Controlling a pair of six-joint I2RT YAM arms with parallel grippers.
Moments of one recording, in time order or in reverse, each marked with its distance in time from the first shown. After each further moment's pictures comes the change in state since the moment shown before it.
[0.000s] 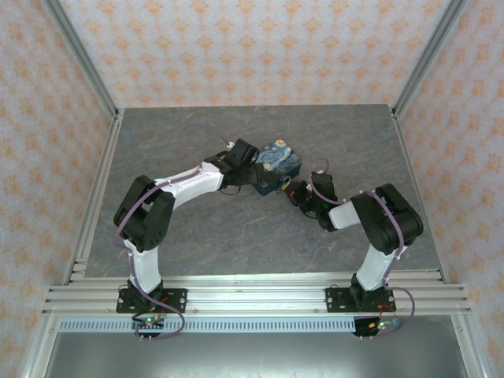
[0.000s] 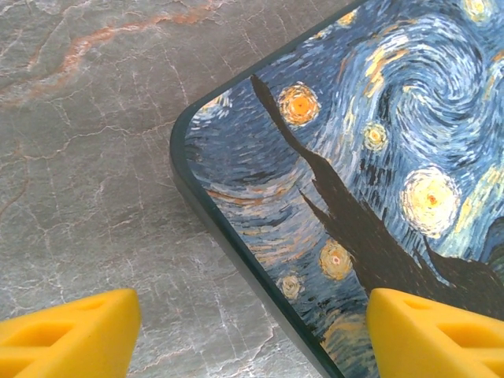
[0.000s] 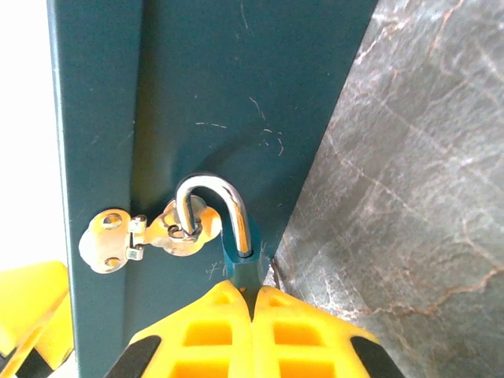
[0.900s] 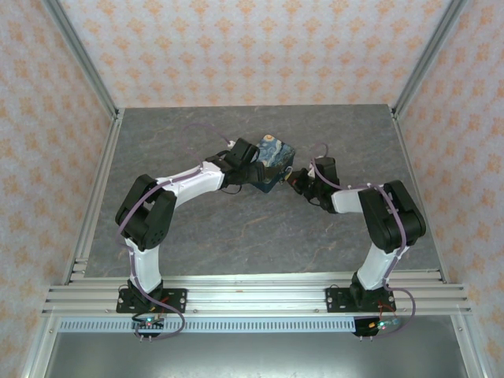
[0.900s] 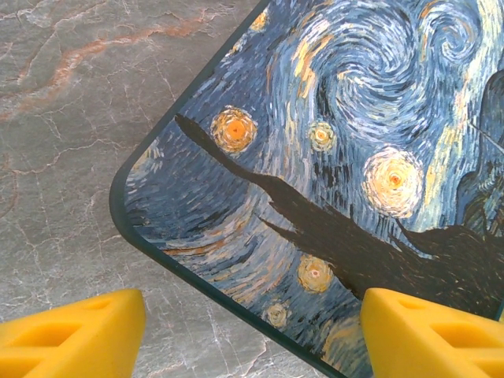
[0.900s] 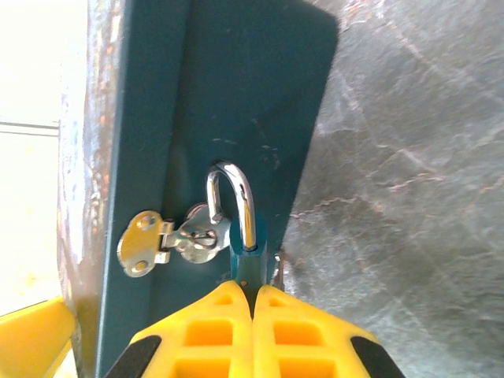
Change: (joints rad) left arm 0.000 0.014 0.012 0.014 0.001 0.000; right arm -0.077 0.000 0.191 -0.300 -0.063 -0.199
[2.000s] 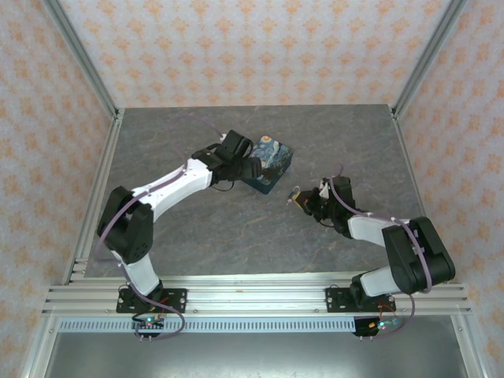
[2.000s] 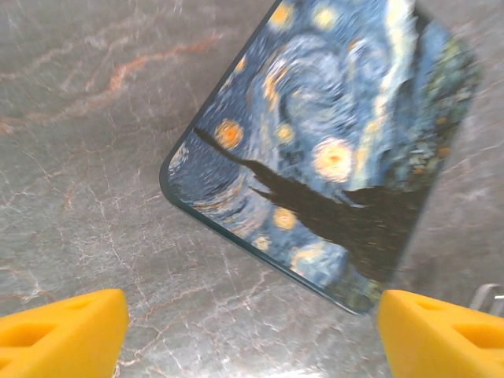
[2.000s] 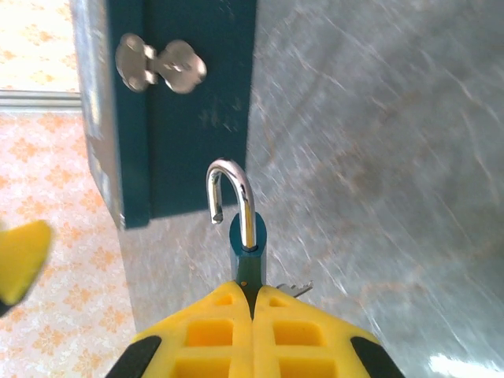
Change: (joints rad) left arm 0.000 -0.186 0.033 -0.188 0.008 0.018; right arm -0.012 -0.359 -0.299 -0.088 -0.100 0.113
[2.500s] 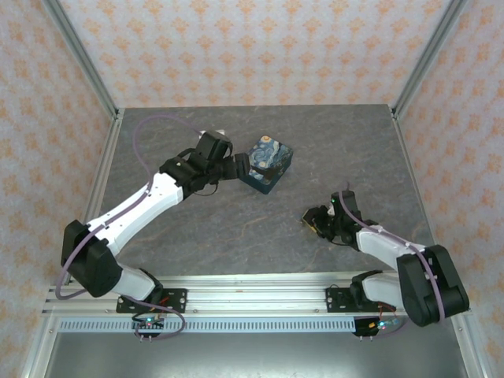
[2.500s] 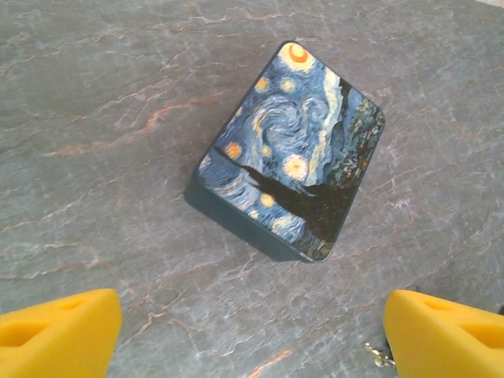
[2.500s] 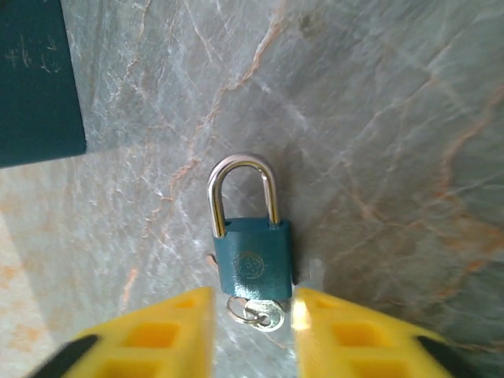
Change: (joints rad) left arm 0.000 -0.293 -0.118 -0.043 -0.037 0.000; right arm -0.013 -0.218 -0.077 -0.389 0.118 -0.076
